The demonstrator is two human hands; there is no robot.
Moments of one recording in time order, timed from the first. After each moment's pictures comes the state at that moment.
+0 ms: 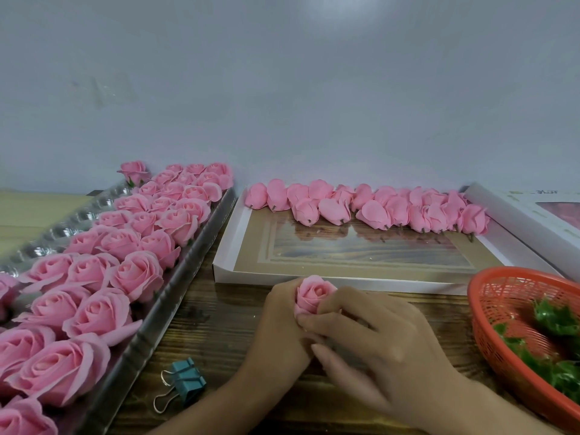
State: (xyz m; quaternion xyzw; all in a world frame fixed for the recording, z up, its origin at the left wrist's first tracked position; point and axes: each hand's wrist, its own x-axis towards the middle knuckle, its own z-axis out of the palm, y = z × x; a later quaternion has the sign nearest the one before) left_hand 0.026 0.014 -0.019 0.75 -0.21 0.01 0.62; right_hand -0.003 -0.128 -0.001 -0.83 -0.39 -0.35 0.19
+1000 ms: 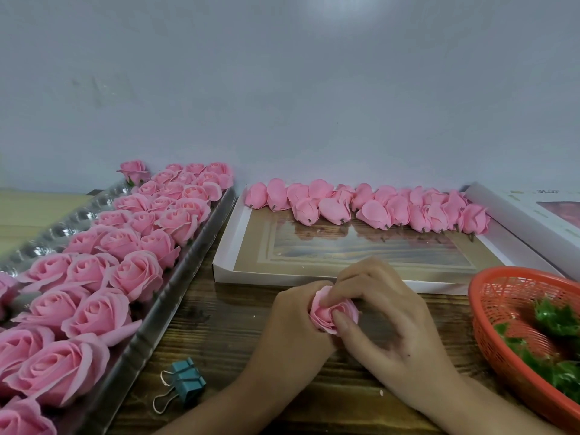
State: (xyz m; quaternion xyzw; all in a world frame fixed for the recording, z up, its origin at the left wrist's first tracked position) left_hand 0.034 -0.003 -0.026 0.77 -0.24 0.04 0.59; right_hand 0.005 -0.134 -0.008 -0.80 -0.31 -0.30 0.41
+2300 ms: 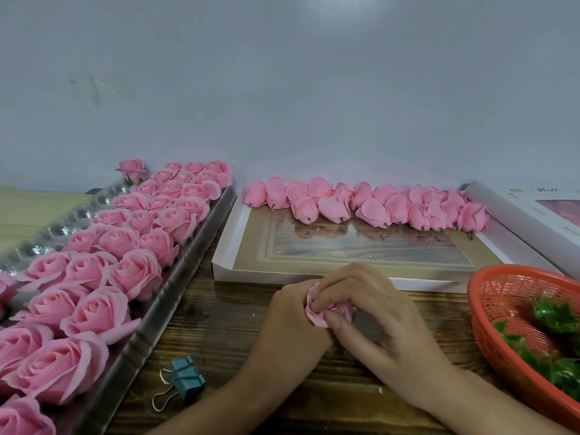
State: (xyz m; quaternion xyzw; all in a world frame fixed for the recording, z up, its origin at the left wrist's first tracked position) left_hand 0.050 -0.005 -0.044 0.80 -0.15 -0.03 0.58; right_hand 0.011 -0.136 -0.011 -0.81 -0.36 -0.26 0.38
